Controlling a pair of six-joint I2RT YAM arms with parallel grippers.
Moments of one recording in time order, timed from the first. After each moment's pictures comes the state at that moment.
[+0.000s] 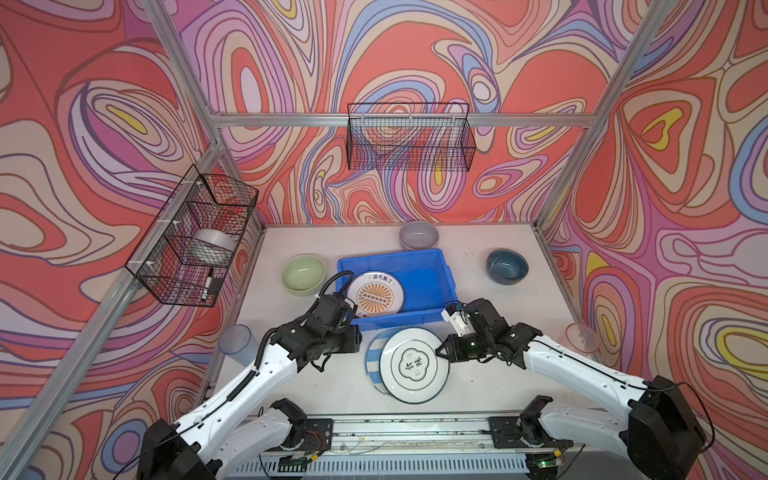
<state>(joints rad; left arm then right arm) -0.52 0.97 0.76 -0.79 0.05 -0.58 0.61 1.14 0.66 -0.47 -0.46 0.53</state>
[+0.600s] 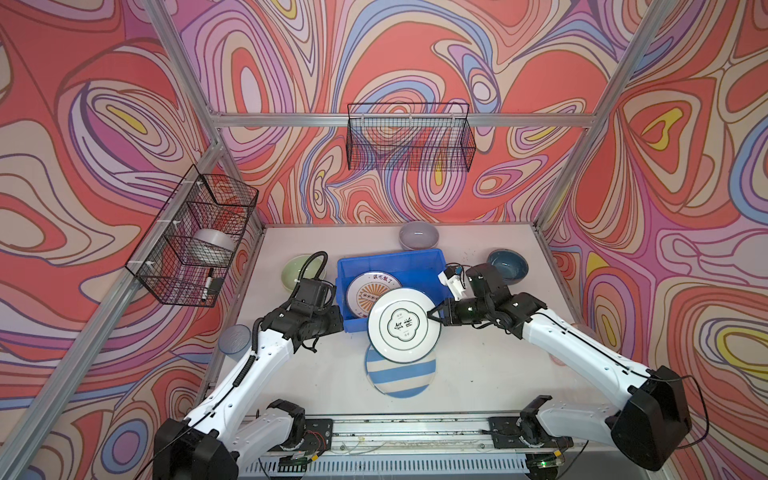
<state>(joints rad) -0.32 1.08 0.83 -0.75 0.02 -0.56 0.52 1.28 1.01 -0.52 -0.49 0.53</state>
